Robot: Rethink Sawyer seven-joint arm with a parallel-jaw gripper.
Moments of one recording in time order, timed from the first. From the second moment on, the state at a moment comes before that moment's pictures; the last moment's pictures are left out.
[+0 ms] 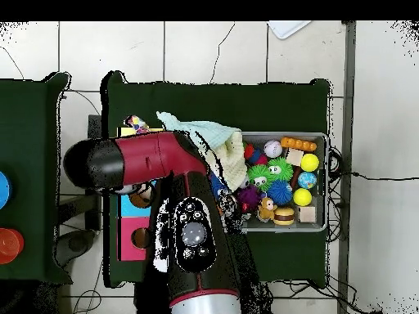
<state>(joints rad) -0.02 -0.70 0.15 1.45 -0.14 0.87 1.89</state>
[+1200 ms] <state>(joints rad) -0.02 -0.59 0.10 1.41 -0.09 0.67 1.89</state>
